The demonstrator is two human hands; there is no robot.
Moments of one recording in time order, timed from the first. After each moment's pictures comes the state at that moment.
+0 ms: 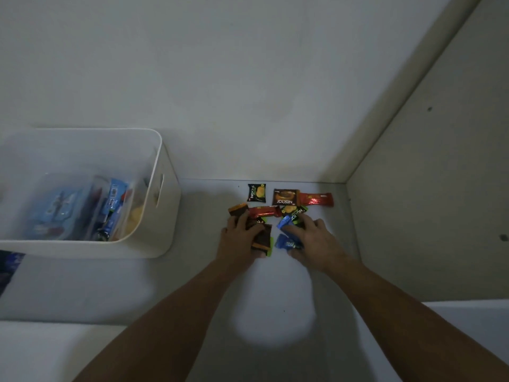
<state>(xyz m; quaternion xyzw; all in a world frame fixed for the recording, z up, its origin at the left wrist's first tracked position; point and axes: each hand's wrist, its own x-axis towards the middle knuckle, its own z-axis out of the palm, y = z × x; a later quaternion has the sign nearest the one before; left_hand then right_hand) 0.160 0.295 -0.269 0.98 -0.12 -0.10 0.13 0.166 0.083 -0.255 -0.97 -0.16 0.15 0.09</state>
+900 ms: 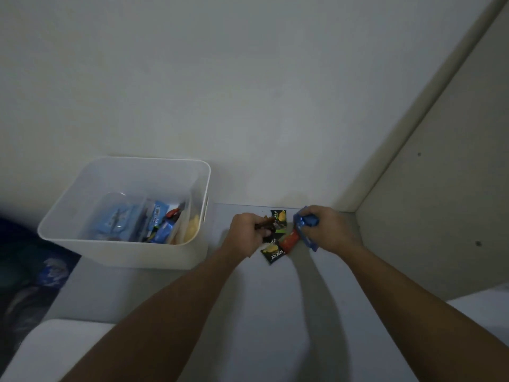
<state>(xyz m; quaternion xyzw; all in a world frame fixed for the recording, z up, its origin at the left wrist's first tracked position) 0.157 0.343 -0.144 0.90 -0.01 -0.04 0.43 0.173 0.142 -0.127 -0.93 -0.03 0.04 0.35</state>
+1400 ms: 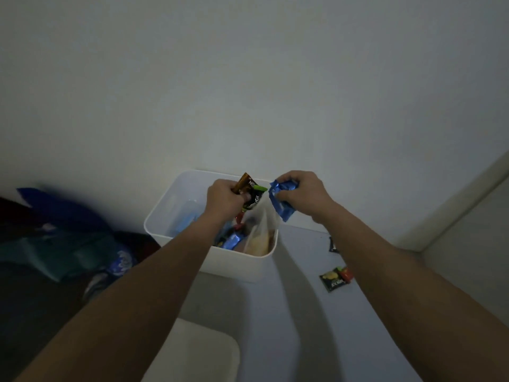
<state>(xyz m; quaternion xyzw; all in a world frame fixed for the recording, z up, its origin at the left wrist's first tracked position) 0.155 0.525 -0.035 0.88 0.18 0.10 0.44 0.204 0.351 -0.019 -0.87 -0.12 0.06 0.48</state>
